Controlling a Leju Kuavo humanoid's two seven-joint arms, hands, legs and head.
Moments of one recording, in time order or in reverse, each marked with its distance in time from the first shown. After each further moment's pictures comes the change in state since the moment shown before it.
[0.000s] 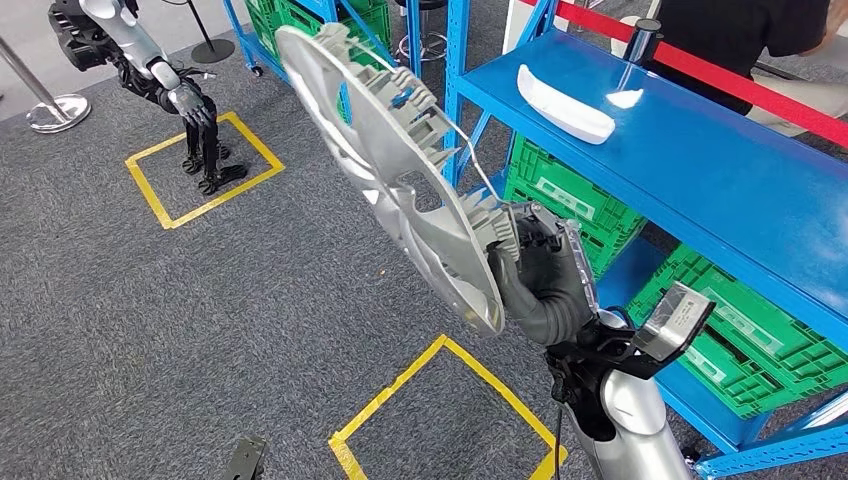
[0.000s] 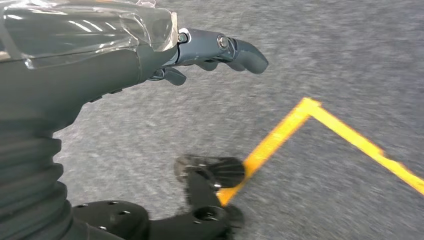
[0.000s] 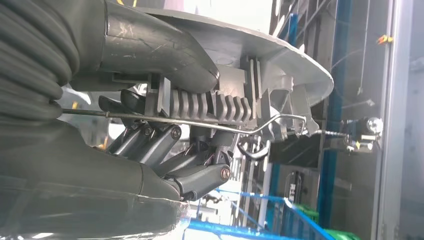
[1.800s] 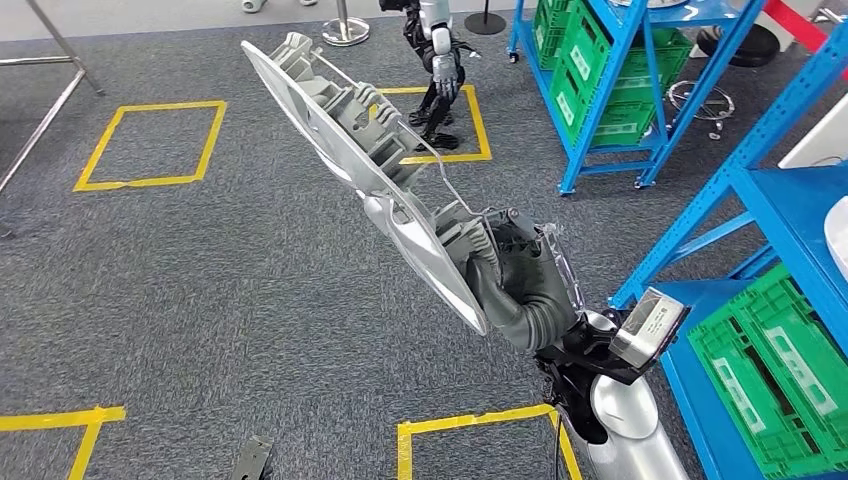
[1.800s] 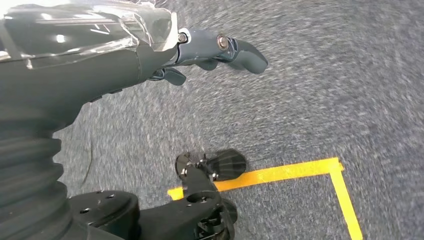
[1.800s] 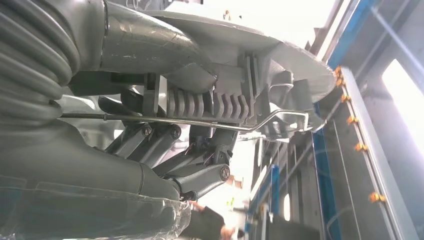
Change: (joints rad) left arm -0.076 -0.052 0.007 0.155 0.014 -0.044 -0.087; right arm -0.008 -0.021 0.047 -0.020 0.040 -0.030 0.025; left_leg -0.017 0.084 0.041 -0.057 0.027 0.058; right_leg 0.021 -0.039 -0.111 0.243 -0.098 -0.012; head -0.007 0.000
